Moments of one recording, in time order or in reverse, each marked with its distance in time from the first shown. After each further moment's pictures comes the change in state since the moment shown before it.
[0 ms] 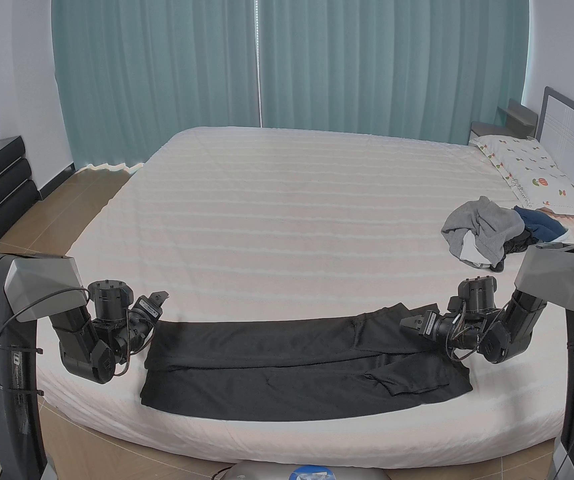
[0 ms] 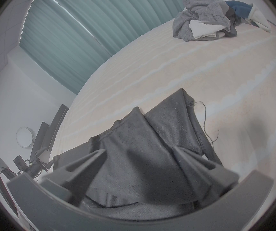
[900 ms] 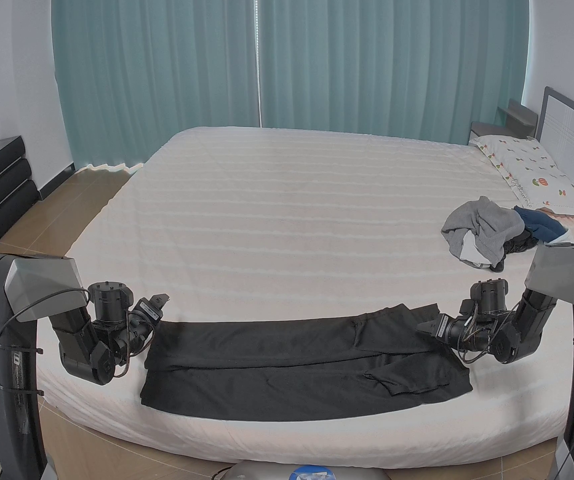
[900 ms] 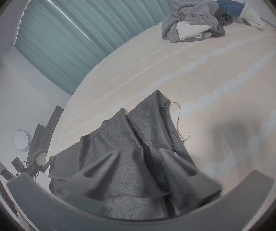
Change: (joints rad) left arm 0.003 0.002 0.010 0.000 -0.001 0.032; right arm -0.057 -0.018 0.053 -0.001 0.000 -0.025
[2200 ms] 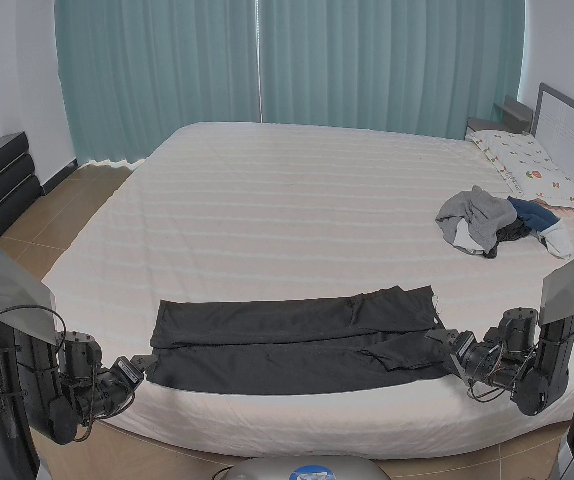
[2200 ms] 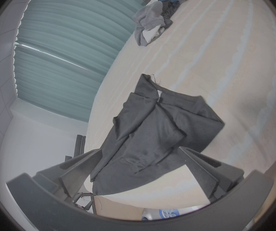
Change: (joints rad) left arm -0.011 -0.153 0.635 -0.291 -0.113 -0.011; right arm 0.061 -0.109 0.555 -0.610 -0.010 0.471
